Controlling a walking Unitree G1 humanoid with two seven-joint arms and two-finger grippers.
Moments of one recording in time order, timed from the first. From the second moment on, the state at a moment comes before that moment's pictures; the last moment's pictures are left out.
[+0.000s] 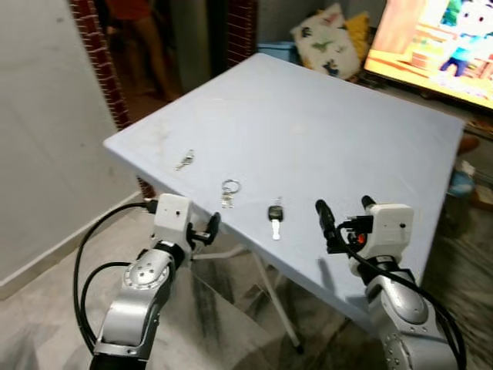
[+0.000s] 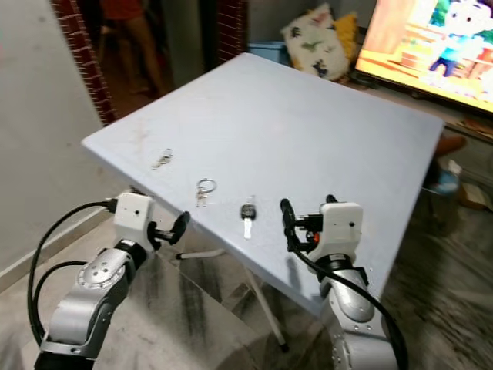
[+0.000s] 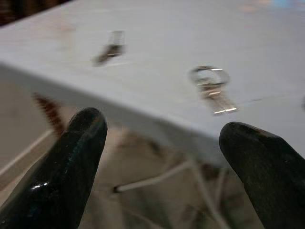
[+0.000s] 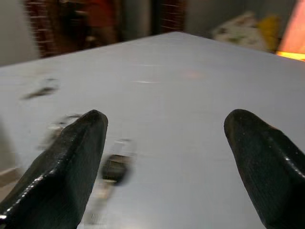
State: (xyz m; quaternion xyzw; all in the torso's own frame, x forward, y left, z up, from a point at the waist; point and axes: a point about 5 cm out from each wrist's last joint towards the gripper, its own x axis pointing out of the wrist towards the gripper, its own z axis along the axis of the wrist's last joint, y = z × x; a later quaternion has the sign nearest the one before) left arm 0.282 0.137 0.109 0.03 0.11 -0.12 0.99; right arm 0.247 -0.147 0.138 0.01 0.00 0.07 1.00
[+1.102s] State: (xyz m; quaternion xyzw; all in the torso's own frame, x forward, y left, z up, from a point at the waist) left arm 0.265 0.115 0.089 0.04 0.16 -0.22 0.96; right arm 0.287 -0.125 0.111 0.04 0.08 0.06 0.99
